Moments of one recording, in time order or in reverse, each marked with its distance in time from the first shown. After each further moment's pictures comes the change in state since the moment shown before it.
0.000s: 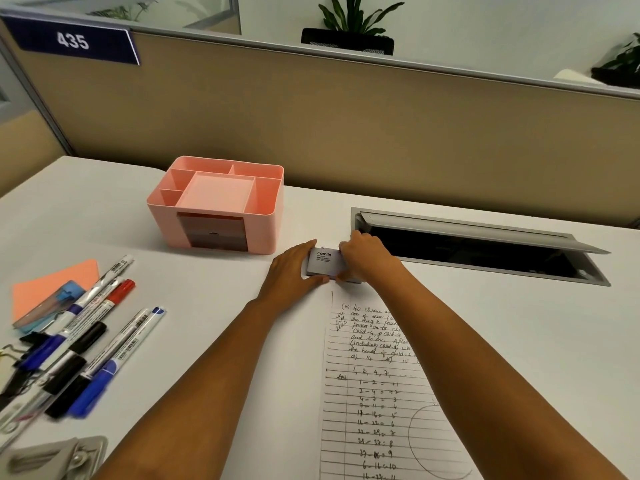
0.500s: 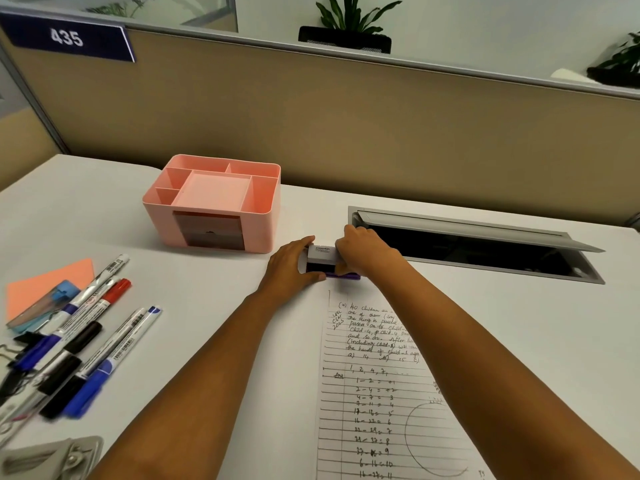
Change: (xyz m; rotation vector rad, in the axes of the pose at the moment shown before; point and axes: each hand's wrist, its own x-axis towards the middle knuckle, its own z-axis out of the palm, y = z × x) left_hand 0.007 0.001 -0.001 -0.061 -0.024 -0.051; right_hand -0.005 0.002 -0.015 -0.037 0.006 -0.084
